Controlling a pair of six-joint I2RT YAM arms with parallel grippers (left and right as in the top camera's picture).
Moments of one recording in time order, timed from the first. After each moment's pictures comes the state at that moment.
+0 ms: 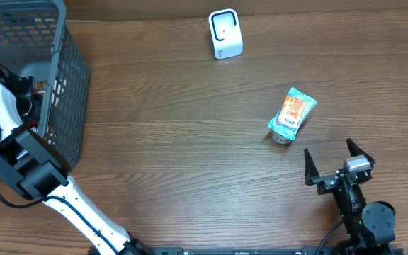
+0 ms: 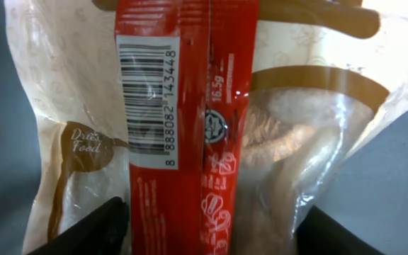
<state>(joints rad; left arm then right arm) 0.69 2.42 2.12 -1.02 -0.02 0.43 0.20 0.01 0.02 -0.03 -0.03 -0.04</state>
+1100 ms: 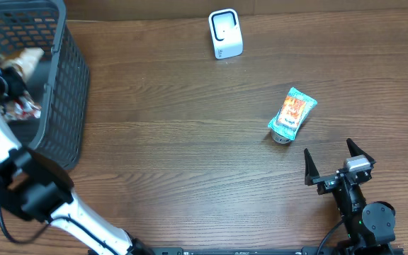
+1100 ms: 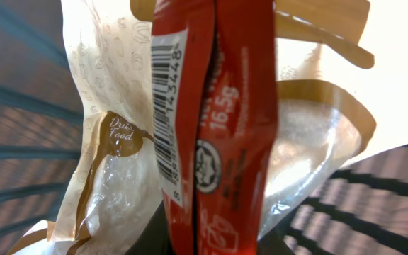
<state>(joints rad) 0.69 2.11 2.15 -1.06 0.15 0.10 0.20 0.01 0.02 -0.03 -0.03 -0.04</state>
